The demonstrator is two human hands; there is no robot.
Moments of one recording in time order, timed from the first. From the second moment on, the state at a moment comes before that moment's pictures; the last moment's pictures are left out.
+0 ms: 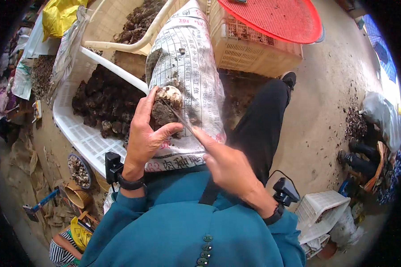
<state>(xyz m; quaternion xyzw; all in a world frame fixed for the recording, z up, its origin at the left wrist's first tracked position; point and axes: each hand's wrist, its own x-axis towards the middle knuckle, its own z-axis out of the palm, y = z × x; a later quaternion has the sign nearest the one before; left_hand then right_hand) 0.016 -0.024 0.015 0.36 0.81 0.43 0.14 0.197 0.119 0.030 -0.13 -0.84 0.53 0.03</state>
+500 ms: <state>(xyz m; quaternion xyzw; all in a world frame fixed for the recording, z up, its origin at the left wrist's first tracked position) 0.004 -0.032 0.016 0.28 0.76 0.53 0.26 0.200 0.142 0.040 -0.09 -0.88 0.46 -0.03</state>
